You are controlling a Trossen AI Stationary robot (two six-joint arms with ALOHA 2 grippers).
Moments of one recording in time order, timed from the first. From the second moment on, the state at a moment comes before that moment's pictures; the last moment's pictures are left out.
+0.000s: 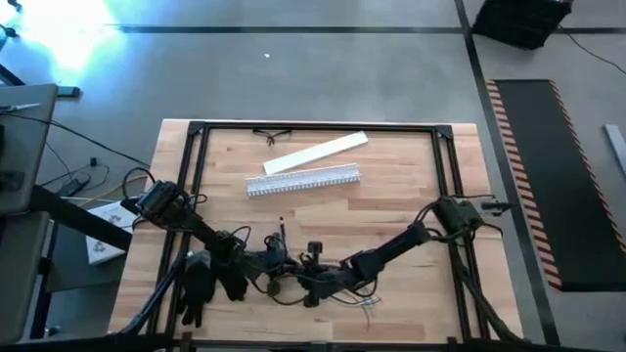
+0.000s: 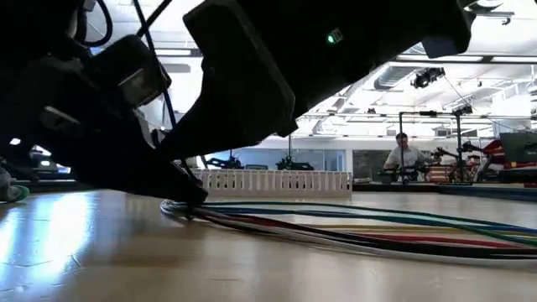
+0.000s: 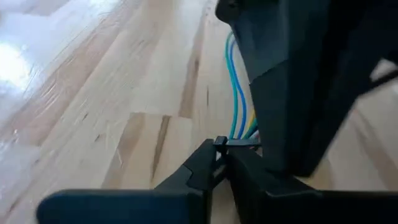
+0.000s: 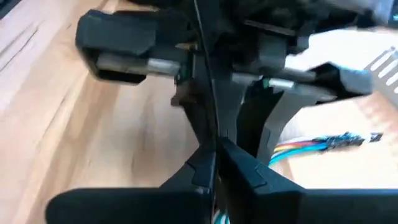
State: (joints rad) left arm -0.57 1.91 0.57 0.81 -0.50 -0.36; right arm 0.47 2.21 1.35 0.22 0.51 0.14
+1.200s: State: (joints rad) left arm -0.60 1.90 0.56 0.88 -0.40 -0.19; right arm 0.47 2.15 1.35 0.23 0.49 0.16
